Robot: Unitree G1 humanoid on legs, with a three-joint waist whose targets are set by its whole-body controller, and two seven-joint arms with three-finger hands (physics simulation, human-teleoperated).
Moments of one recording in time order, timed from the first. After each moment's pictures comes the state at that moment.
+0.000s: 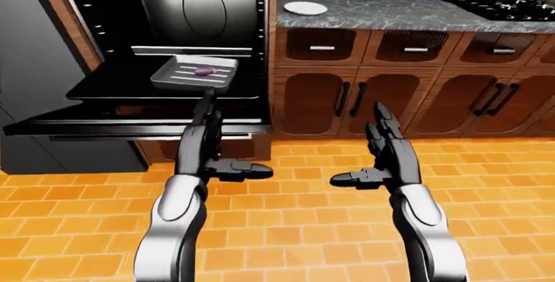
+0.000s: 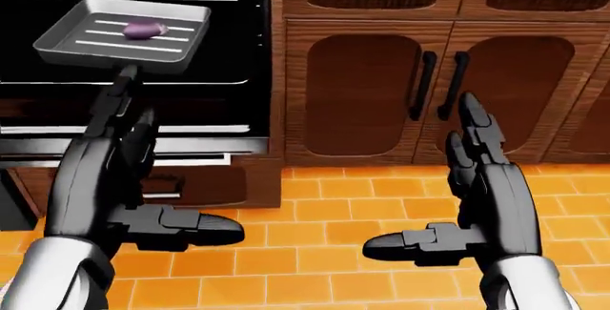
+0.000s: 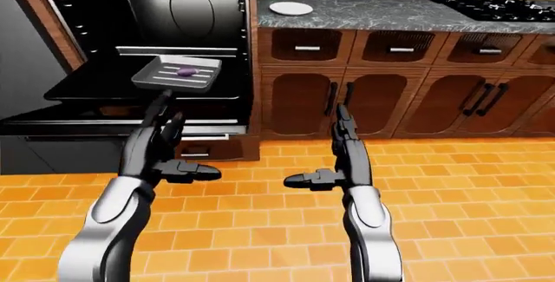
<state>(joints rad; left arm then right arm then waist) -0.22 0.05 0.04 -0.50 -0.06 0.69 -0.03 -0.12 -0.07 -0.11 -0.31 0.06 0.42 0.07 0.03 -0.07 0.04</state>
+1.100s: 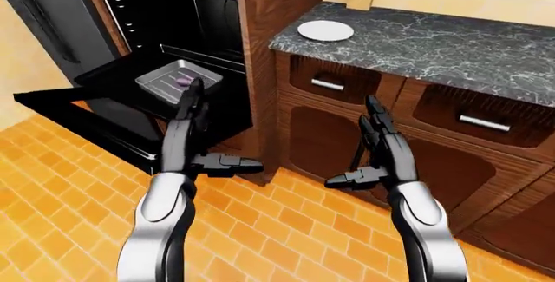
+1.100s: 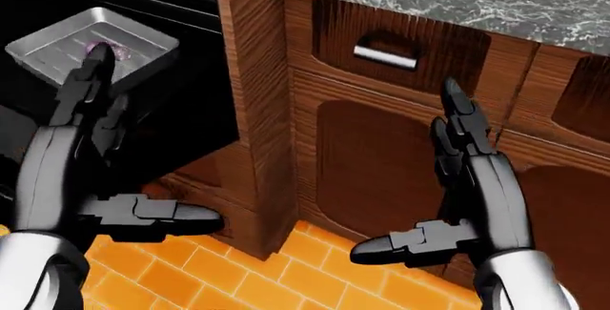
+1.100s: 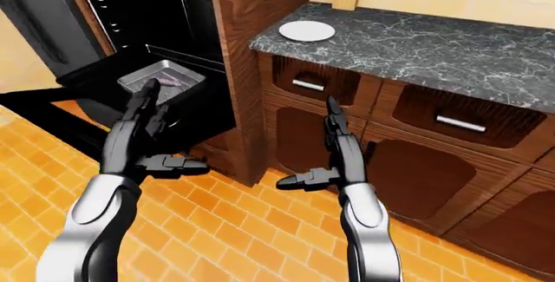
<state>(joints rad) -0.24 0.08 0.10 -0.56 -0.10 0.72 -0.03 -0.12 -0.07 -0.08 -0.39 0.01 0.45 0.12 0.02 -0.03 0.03</state>
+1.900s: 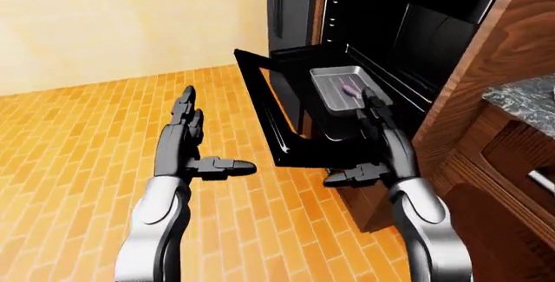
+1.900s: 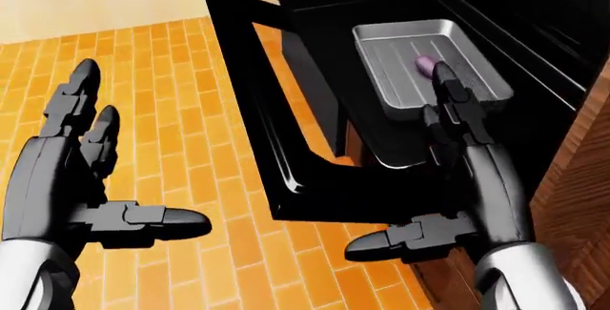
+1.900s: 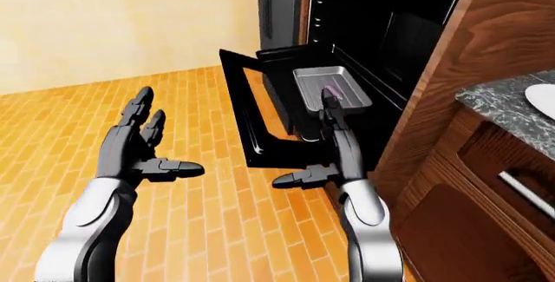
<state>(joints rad) -0.22 0.09 0.12 -0.54 -0.07 0.72 -0.03 -0.14 -0.06 -0.08 -0.44 0.06 0.48 0.14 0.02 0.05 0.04</state>
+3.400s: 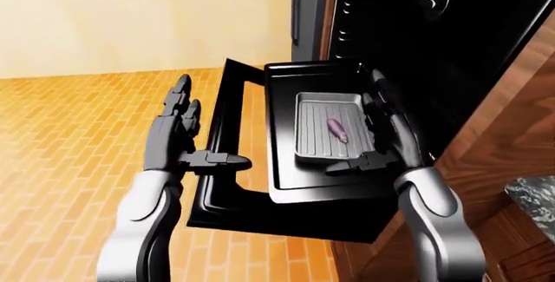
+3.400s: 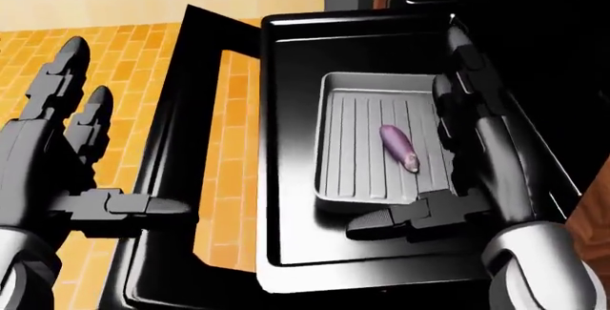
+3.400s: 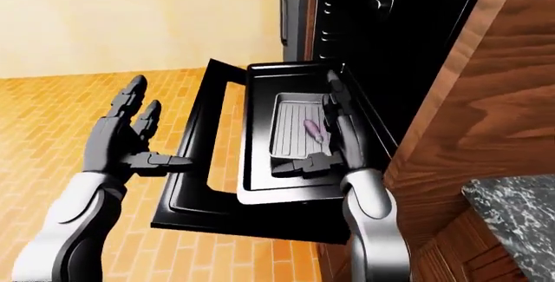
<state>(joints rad) -0.26 0.13 0.16 -0.59 -0.16 0.77 -0.04 -0.21 -0.08 -0.08 -0.55 0.02 0.60 0.12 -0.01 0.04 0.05</state>
